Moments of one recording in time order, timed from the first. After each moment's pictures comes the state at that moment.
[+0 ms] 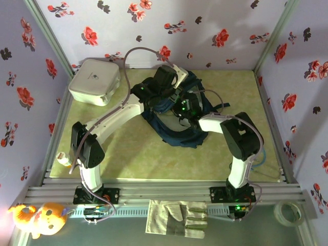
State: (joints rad) left arm -0.83 1.85 1.83 -0.56 -0.15 0.03; right arm 0.53 1.88 0.99 0.42 -0.21 1.14
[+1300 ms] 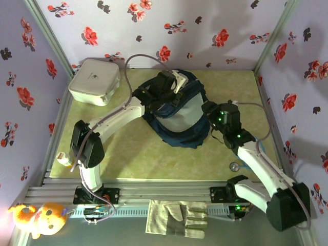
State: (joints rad) left arm -0.81 1.85 1.71 -0.48 0.02 -0.09; right arm 0.34 0.97 0.67 -0.15 -0.01 1.12
